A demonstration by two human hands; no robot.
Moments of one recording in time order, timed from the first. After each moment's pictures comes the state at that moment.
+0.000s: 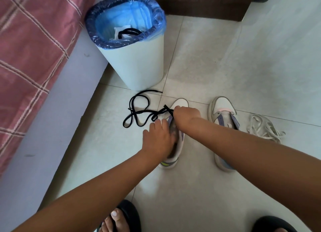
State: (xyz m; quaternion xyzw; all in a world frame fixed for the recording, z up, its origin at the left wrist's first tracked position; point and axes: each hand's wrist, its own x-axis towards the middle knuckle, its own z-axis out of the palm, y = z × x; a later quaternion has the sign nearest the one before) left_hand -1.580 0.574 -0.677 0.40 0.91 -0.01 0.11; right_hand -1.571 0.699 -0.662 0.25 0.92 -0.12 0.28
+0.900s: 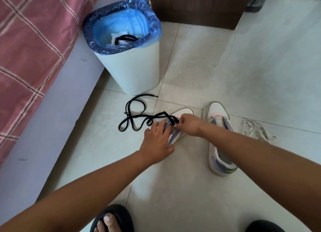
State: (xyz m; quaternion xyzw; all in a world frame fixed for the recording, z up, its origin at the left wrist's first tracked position) left_hand -1.591 0.571 -0.710 0.51 0.86 0.03 0.10; right_hand -1.543 0.731 -0.675 0.32 0.81 -0.42 0.27
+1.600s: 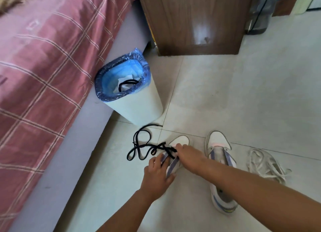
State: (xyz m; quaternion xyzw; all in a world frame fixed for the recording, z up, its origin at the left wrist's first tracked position) left_hand -1.574 0.576 -0.712 0.43 0.90 0.06 0.06; right_hand -1.529 0.745 -0.694 0.14 0.92 -0.31 0.21
